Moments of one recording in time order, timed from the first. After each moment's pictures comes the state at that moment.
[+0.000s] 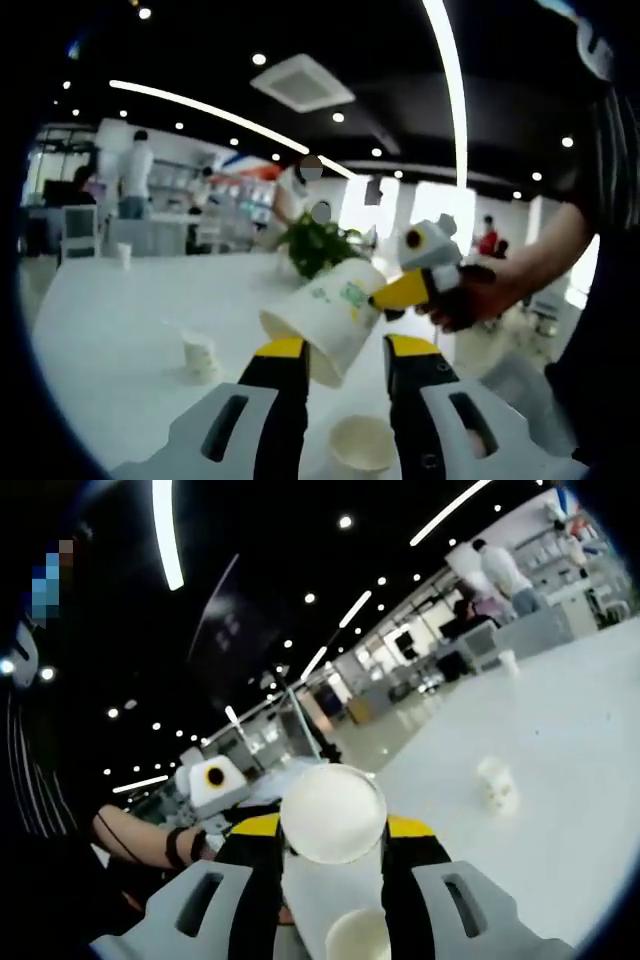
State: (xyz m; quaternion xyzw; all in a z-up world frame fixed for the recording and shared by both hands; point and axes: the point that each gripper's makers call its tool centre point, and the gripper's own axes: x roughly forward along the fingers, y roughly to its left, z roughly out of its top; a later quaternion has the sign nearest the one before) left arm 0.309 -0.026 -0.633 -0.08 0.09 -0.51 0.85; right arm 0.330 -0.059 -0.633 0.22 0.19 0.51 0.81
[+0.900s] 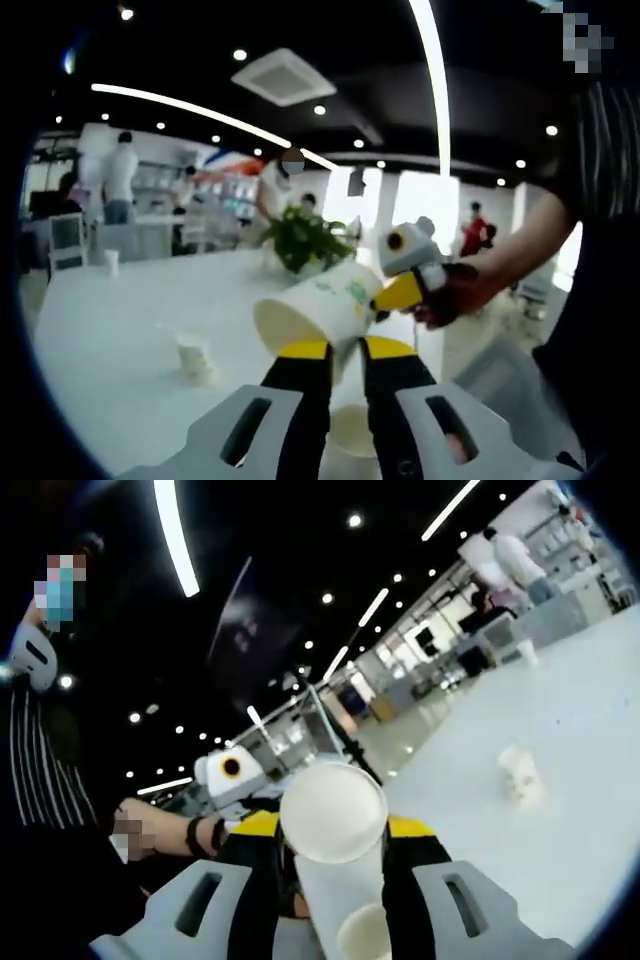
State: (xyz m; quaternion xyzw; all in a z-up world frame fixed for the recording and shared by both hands) left arm 0.298 -0.024 -0.632 -0.04 0.09 -0.55 0.83; right arm 0.315 -0.054 -0.638 0.24 0.18 0.56 0.77
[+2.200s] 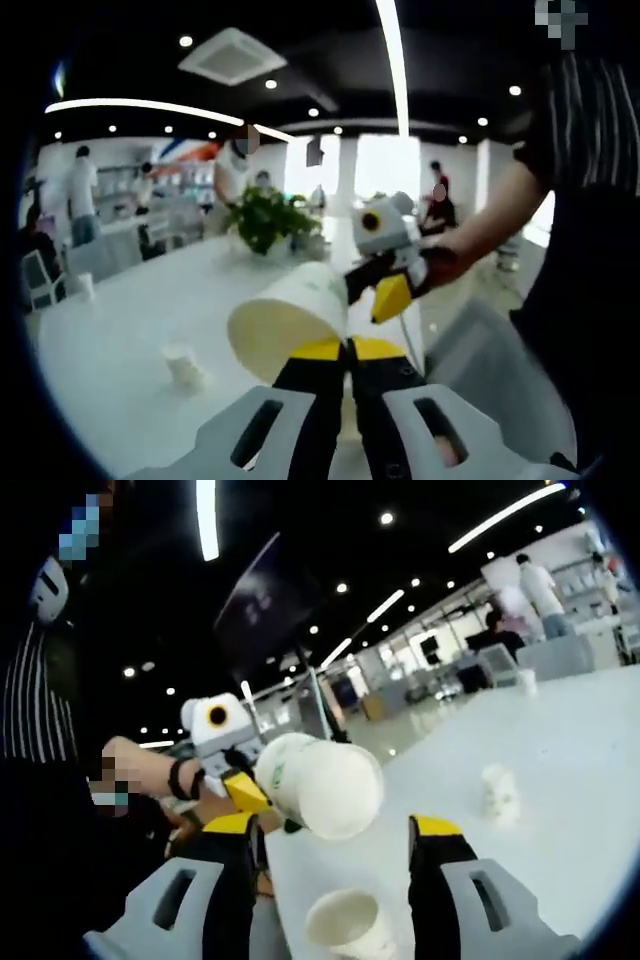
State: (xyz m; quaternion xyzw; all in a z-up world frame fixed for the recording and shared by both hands) left arm 0.283 -0.029 -0.629 0.05 0.12 -0.61 0.78; right arm 0.310 -0.061 -0.649 0.15 0.15 0.55 0.81
